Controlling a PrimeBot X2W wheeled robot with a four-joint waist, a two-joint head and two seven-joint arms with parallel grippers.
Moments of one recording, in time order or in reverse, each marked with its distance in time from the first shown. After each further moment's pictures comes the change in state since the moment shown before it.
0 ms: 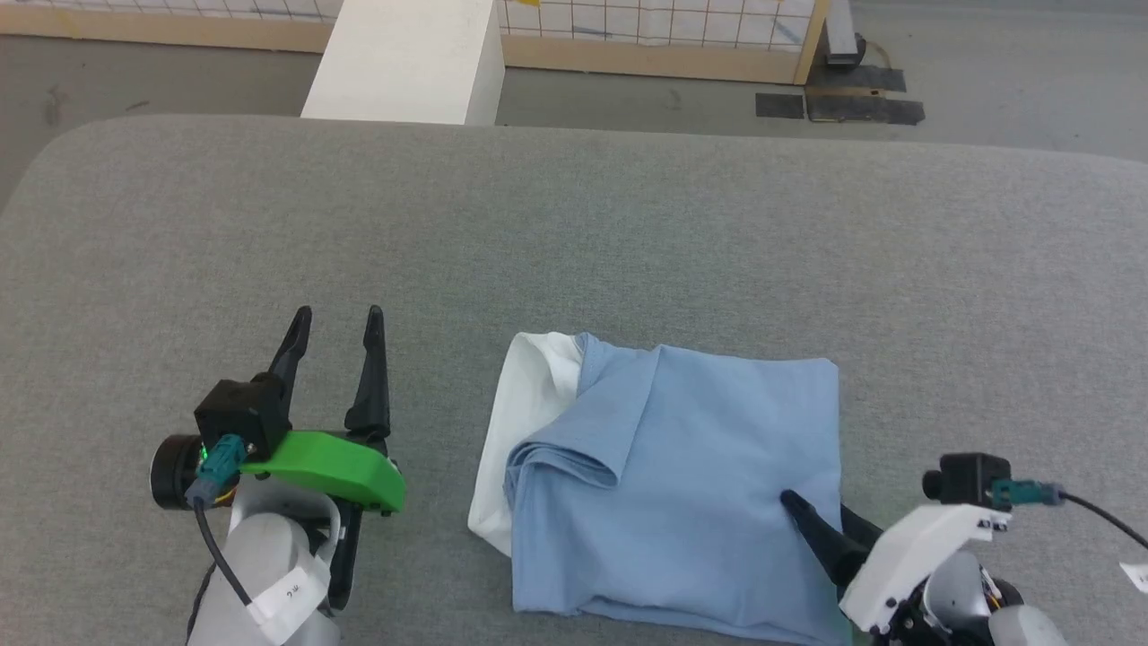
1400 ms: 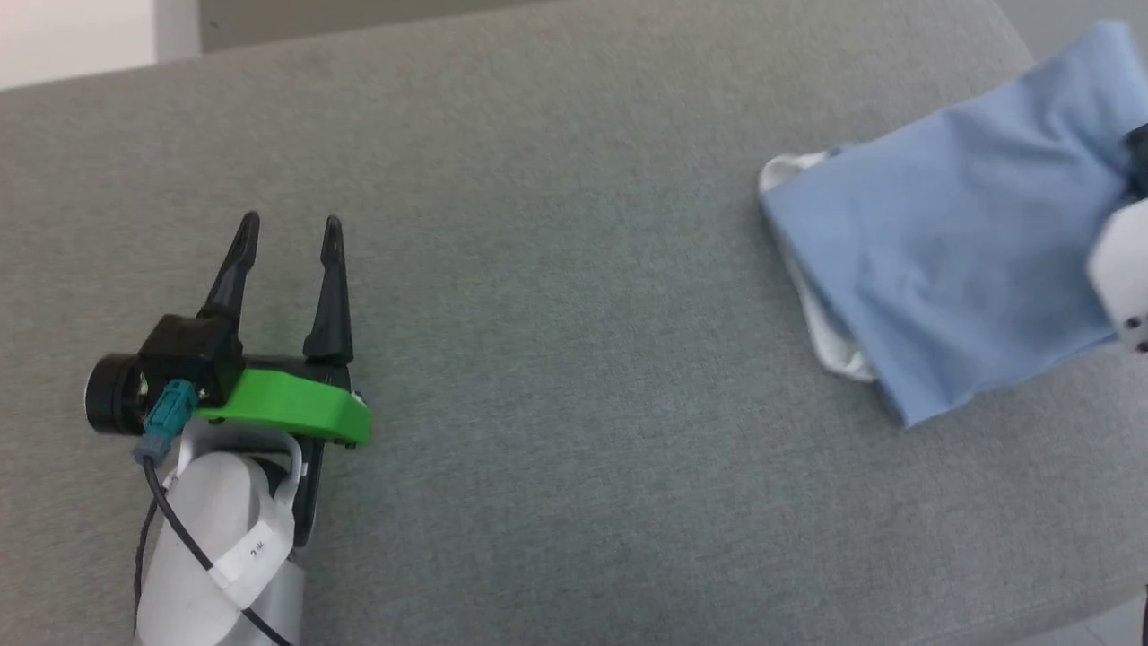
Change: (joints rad) left arm -0.072 0.044 0.018 -0.128 0.045 0.001 0.011; right arm -0.534 -0.490 0.094 -0.007 -0.684 0.001 0.140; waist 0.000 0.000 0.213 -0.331
